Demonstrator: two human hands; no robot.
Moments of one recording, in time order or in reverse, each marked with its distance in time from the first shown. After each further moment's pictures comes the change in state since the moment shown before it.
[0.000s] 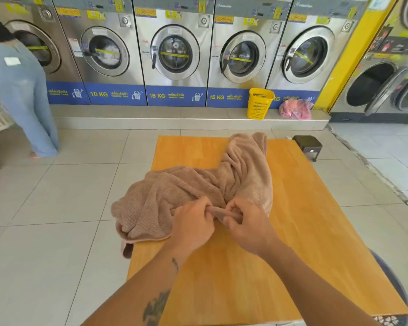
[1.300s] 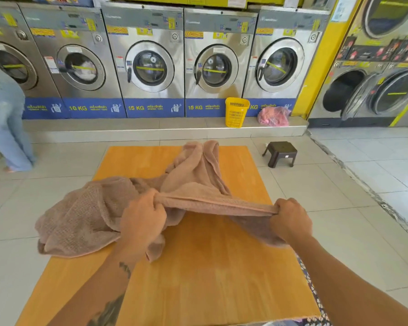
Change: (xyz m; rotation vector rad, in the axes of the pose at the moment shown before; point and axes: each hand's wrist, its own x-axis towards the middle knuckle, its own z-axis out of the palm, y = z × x) left_hand 0.025 0.139 0.051 0.100 0.184 -0.290; right_hand -0.030 0.222 -0.213 -0.455 0.218 0.468
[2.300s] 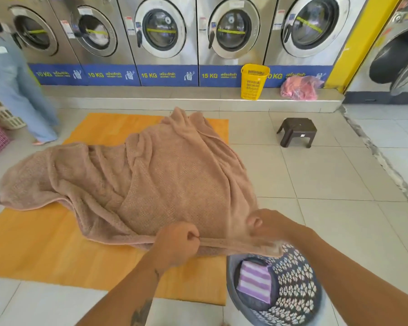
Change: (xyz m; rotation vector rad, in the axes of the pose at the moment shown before) left_hand -0.111 0.187 0.206 0.125 -0.632 -0.029; right_hand 0.093 0.198 -0.017 0.002 -0.897 -0.403
